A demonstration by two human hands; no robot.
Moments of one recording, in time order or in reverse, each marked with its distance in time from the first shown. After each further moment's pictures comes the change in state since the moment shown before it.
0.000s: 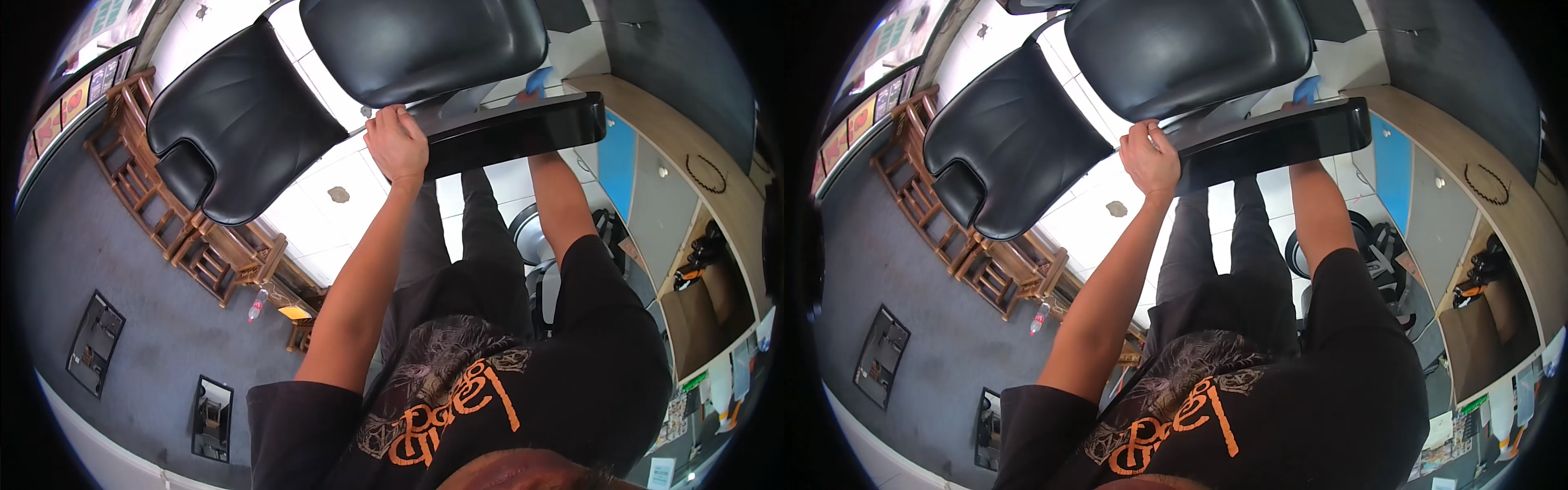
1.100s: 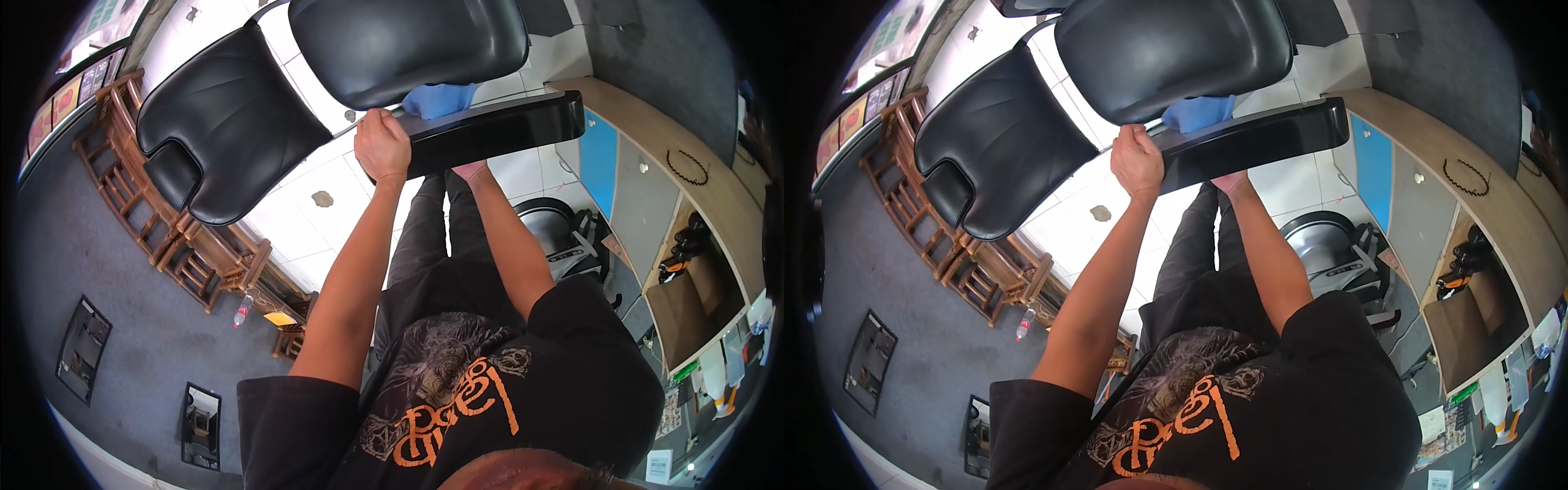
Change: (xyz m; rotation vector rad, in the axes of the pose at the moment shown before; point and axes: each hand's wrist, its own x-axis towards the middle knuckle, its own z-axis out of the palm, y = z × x) left_hand -0.007 0.000 0.001 -0.011 0.023 -0.015; right_hand -0.155 -0.121 0.021 1.465 -0.556 0.782
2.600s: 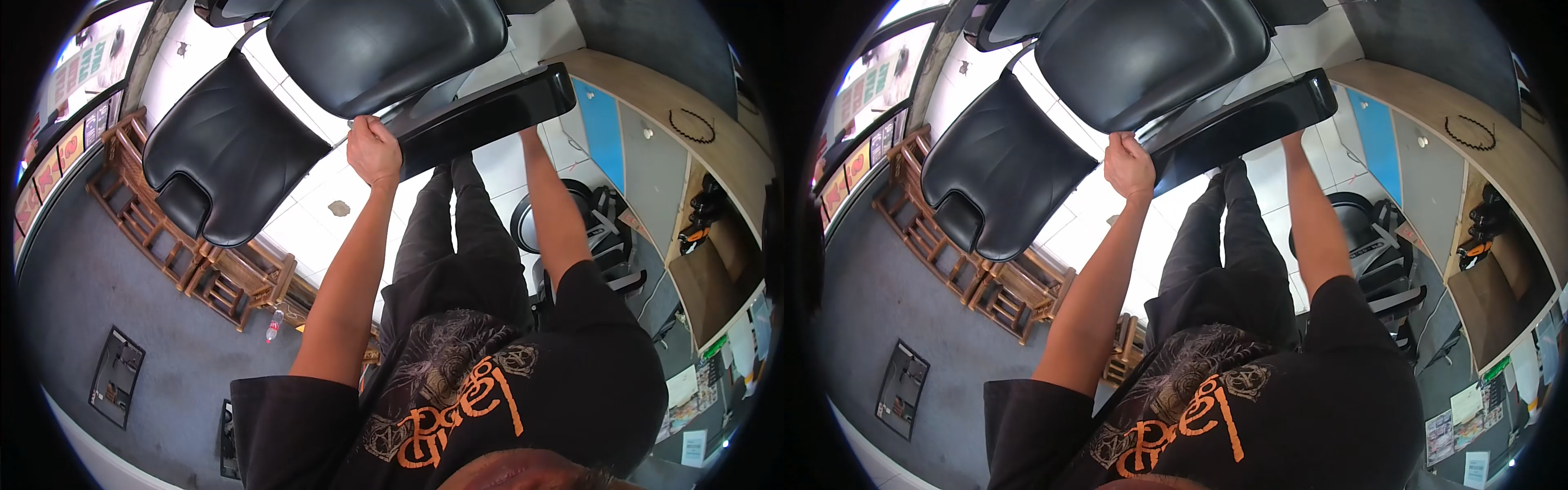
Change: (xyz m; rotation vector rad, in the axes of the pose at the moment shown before) left_hand 0.001 0.003 -0.001 0.033 -0.051 -0.040; right_hand 0.060 -0.168 -0.163 -0.783 -0.037 -0.931
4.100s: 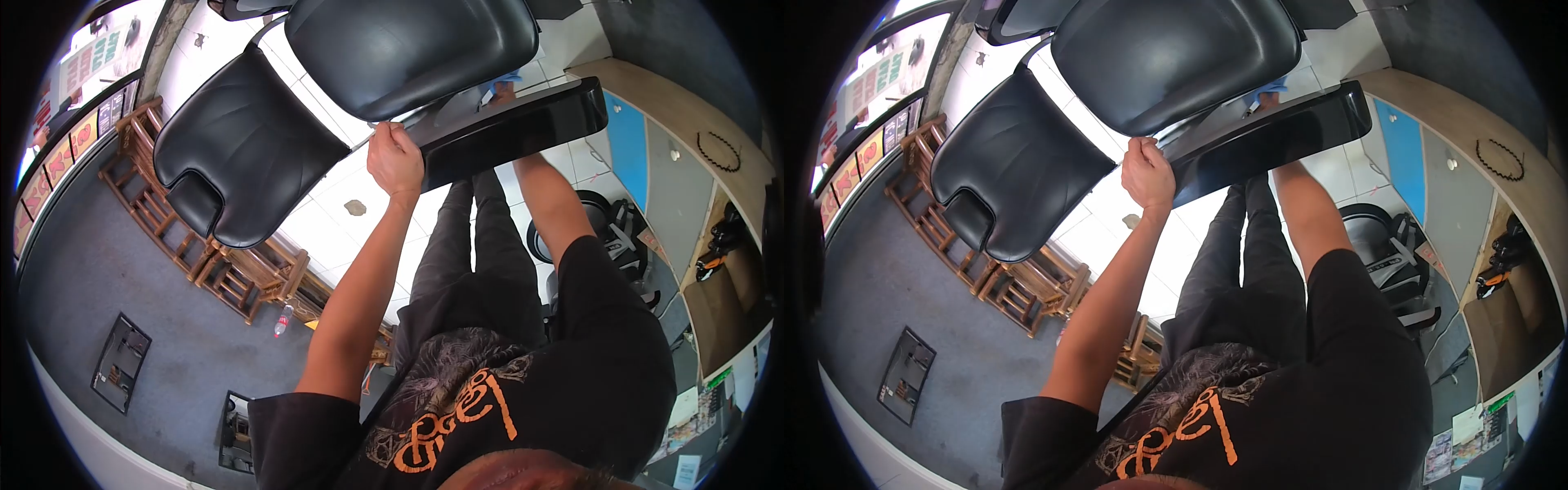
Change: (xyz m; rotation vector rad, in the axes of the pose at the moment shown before) left_hand 0.001 -0.001 -0.002 -0.066 -0.019 -0.007; right_hand -0.004 0.082 0.081 -0.546 -0.161 0.256
